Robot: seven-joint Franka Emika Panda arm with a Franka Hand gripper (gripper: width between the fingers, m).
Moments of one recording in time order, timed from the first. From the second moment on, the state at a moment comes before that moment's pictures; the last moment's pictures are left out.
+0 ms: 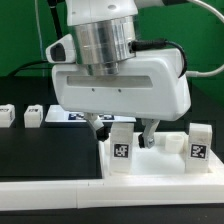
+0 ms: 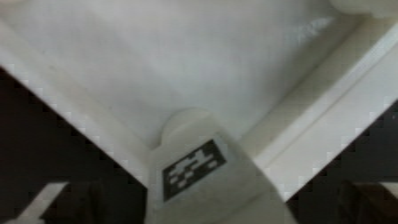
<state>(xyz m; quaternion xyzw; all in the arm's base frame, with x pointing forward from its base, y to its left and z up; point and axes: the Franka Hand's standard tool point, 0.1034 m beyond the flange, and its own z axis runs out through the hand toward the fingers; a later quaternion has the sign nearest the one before) 0.622 0.007 0.070 -0.95 0.29 0.00 0.08</state>
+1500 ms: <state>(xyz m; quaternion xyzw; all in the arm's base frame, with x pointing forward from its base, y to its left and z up) 0.625 -0.001 0.070 -0.77 0.63 0.03 0.09</state>
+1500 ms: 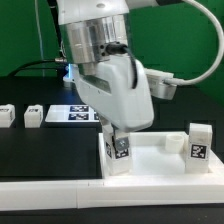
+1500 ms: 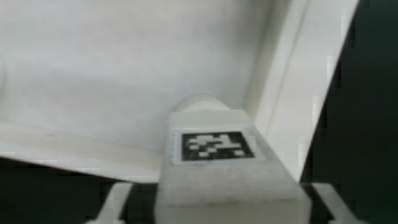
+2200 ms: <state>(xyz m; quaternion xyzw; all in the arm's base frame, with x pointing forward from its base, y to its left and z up) 0.624 -0.001 0.072 -0.92 0.37 -0.01 0.08</state>
